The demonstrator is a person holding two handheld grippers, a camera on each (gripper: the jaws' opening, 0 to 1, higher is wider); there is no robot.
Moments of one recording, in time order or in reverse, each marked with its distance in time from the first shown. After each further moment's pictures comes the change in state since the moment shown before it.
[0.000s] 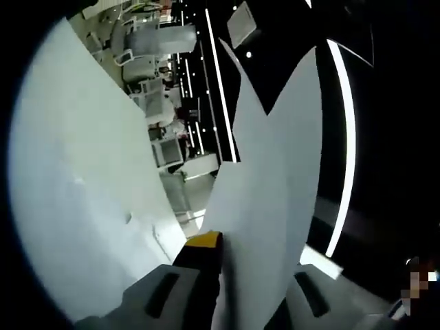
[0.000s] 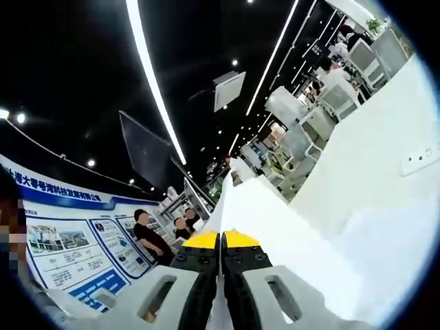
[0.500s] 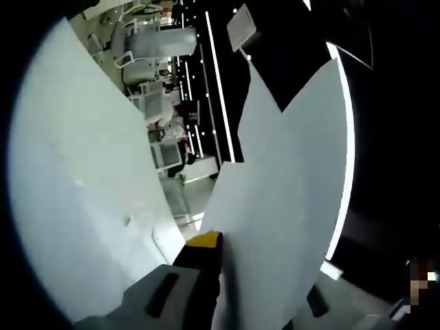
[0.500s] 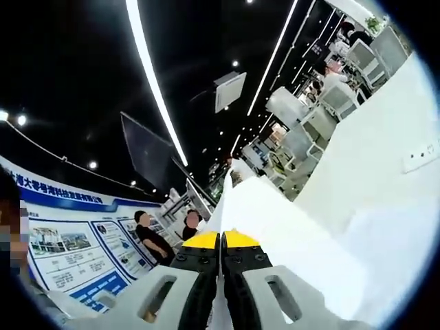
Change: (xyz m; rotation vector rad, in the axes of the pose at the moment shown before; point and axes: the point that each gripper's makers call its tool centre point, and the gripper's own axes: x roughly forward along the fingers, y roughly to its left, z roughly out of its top) left arm 0.002 -0.003 0.004 -0.001 -0.025 -0.007; right arm 0.003 0.003 -0.001 0.011 -0.006 0.008
